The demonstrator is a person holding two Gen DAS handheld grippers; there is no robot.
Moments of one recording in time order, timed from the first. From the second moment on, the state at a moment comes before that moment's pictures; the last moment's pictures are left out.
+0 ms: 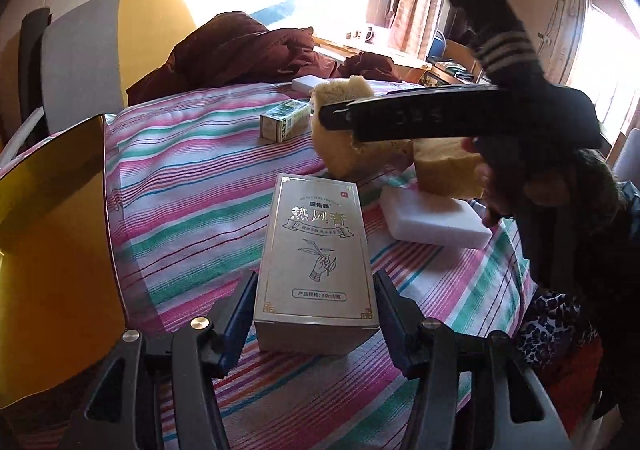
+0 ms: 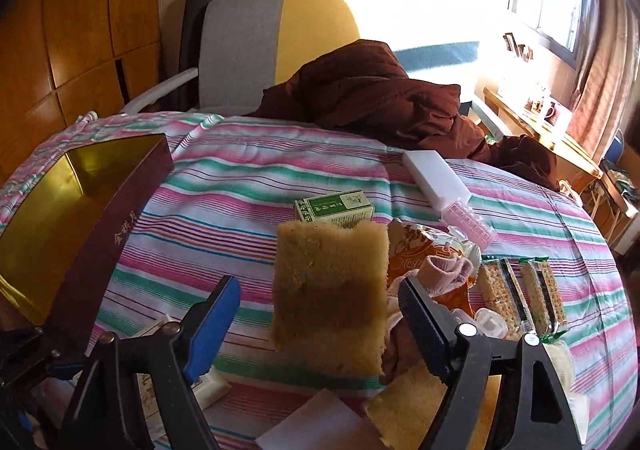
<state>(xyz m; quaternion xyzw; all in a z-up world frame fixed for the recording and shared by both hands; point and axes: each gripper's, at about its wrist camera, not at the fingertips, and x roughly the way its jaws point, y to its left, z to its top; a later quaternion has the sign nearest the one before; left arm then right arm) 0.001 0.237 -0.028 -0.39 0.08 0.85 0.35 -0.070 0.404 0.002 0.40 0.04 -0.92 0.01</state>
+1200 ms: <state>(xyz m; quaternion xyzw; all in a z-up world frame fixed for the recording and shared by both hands) 0.014 0.172 0.015 -0.34 0.02 0.89 0.31 -0.005 0.358 0.043 0.29 -0.05 -0.95 0.08</state>
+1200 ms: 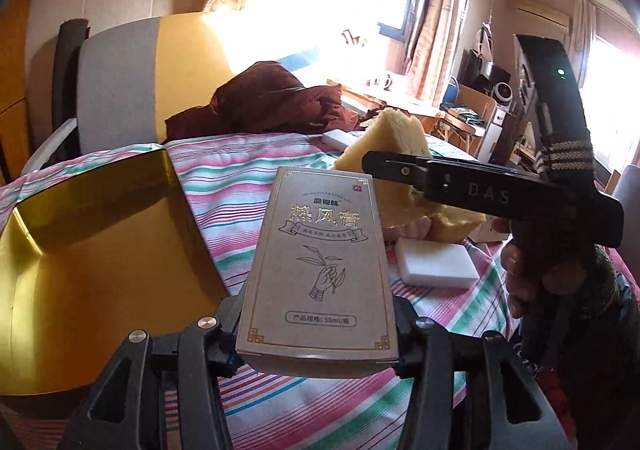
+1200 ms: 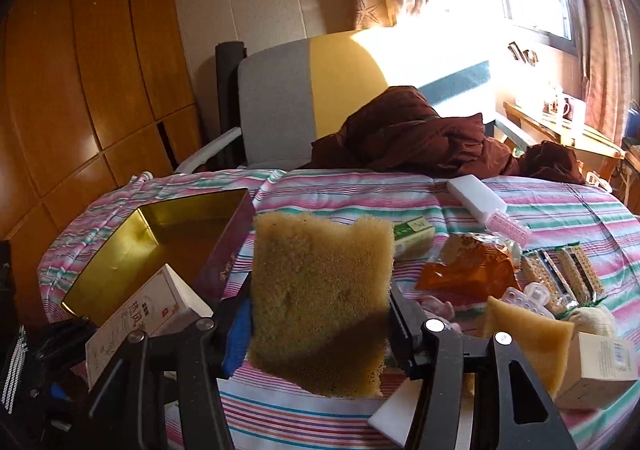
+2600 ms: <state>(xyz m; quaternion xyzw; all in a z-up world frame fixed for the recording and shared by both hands) -0.149 -0.045 0.015 -0.39 -0.04 0.92 0.05 -0.168 0.188 0.037 0.35 -0.01 -0.92 0.17</state>
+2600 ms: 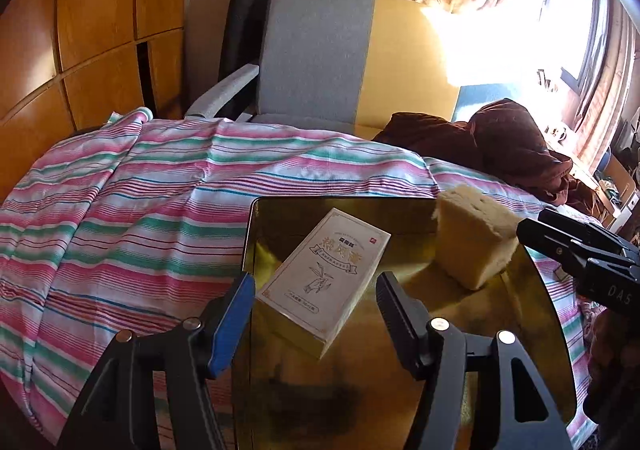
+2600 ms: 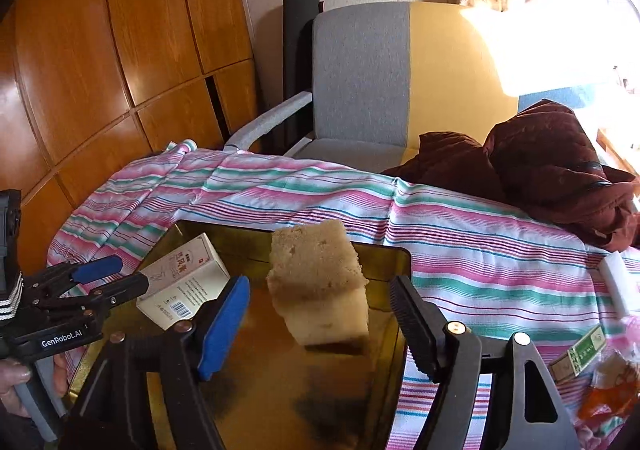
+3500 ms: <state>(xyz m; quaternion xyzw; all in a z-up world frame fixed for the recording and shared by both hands) 0.000 0.192 0.009 -0.38 0.02 0.85 0.37 0.087 0.388 0.010 0.29 -0.06 -0.95 0.02</state>
